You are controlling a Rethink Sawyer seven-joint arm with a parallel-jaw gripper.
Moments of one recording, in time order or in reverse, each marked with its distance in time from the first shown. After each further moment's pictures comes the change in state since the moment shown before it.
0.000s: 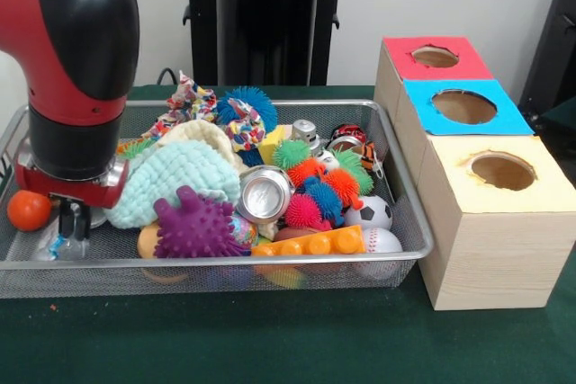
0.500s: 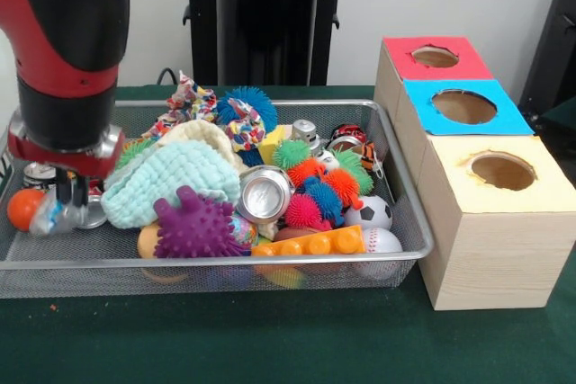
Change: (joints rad) arm 0.000 -0.054 0.000 -0.001 0.018 0.167 0.000
